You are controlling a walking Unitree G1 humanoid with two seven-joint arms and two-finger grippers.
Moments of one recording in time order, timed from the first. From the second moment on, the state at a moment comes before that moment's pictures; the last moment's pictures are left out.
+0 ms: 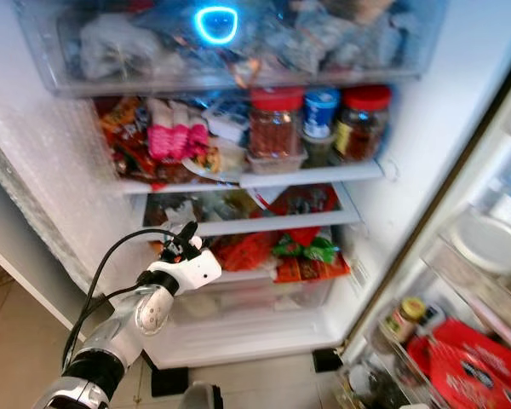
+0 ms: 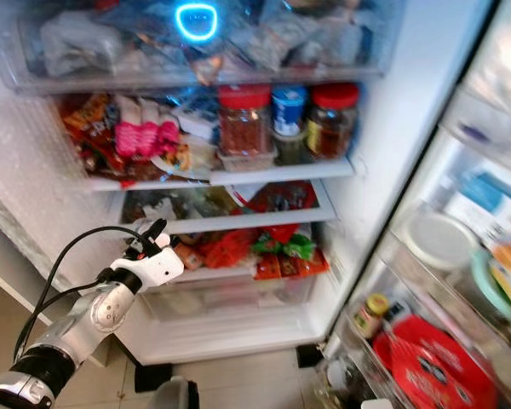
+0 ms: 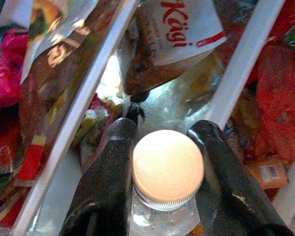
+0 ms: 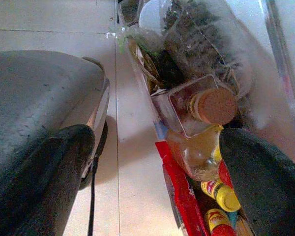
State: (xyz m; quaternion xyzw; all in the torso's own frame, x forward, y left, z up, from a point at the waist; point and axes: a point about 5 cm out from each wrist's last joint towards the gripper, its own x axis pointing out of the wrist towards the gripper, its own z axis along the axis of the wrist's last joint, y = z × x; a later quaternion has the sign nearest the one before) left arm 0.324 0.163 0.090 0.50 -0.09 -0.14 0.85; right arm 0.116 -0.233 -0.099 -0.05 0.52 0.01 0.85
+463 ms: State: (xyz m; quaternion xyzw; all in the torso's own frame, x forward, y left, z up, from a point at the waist) left arm 0.326 0.156 0.087 0.51 -0.09 -0.15 0.84; right arm 0.118 -0.229 -0.099 -0.04 0.52 0.02 0.85
